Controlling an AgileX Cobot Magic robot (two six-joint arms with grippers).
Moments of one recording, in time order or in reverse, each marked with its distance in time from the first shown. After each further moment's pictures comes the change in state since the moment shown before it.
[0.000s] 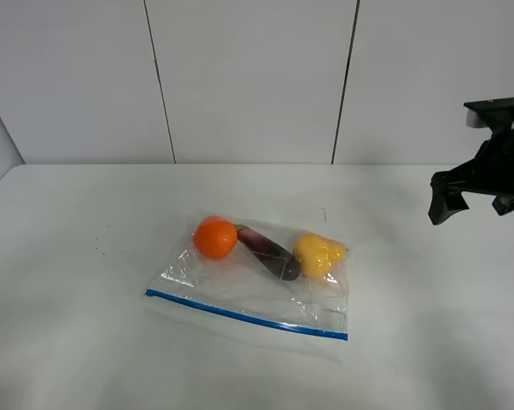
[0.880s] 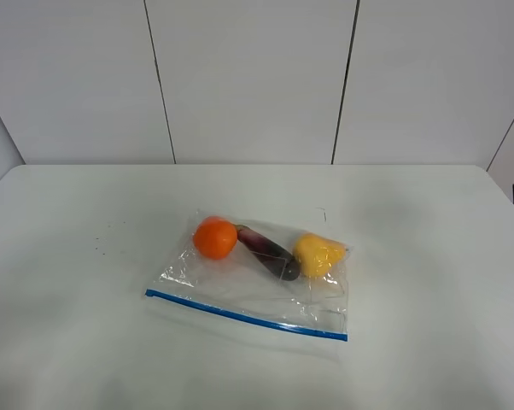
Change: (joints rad) left arm 0.000 0.000 0.000 0.000 0.000 0.000; right arm 0.000 -0.875 0.454 0.000 -0.238 0.027
